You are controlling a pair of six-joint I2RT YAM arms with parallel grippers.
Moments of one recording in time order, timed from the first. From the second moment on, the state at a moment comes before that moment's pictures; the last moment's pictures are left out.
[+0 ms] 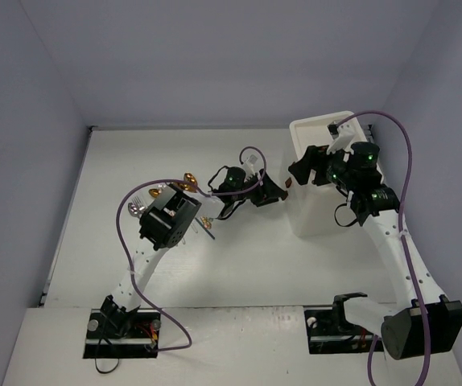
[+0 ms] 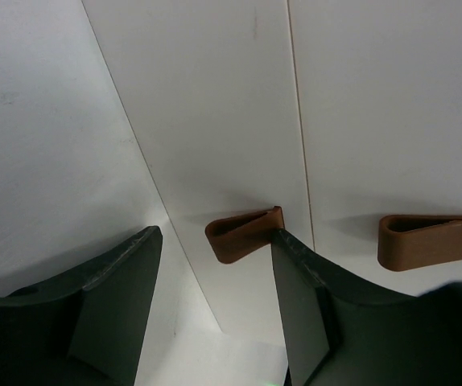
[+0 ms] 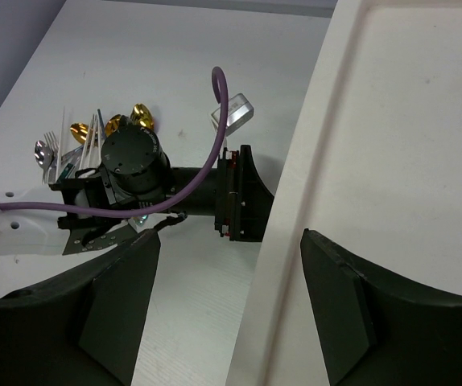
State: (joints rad) left arm -0.68 2.40 1.50 0.64 0.52 -1.15; right arm 0.13 1.13 1.04 -0.29 -0.42 0.17
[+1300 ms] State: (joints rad) left arm -0.68 2.44 1.47 0.90 0.53 -1.30; right arm 0.13 1.17 1.03 -0.25 -0.38 0.18
